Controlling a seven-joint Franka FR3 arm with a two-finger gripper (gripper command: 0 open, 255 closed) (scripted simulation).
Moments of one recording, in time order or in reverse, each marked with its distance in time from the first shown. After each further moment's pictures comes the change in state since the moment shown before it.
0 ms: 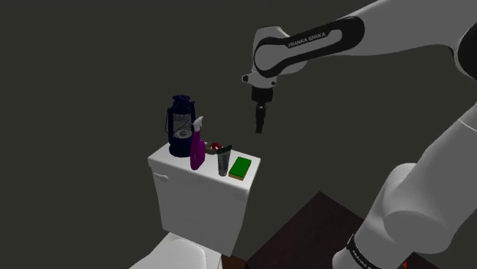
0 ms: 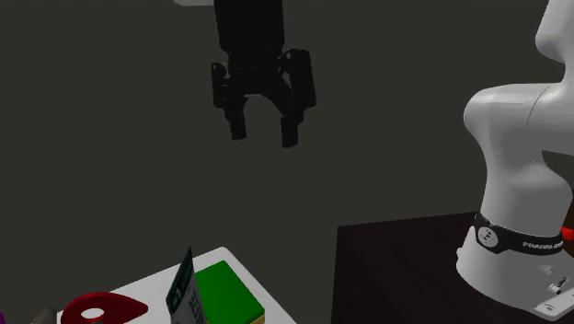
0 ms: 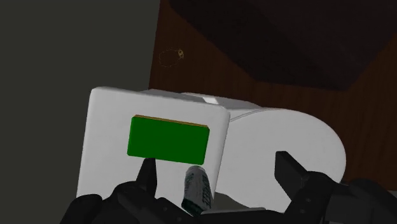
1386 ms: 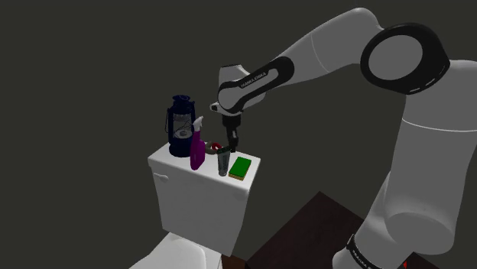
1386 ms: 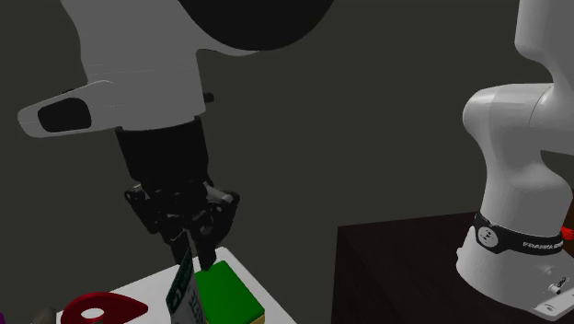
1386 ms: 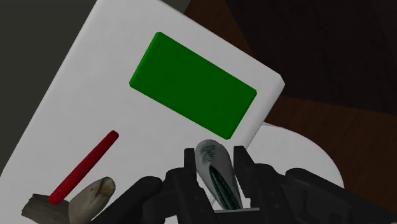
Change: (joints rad) arm 0.044 0.403 0.040 0.163 -0.010 0.228 -0.256
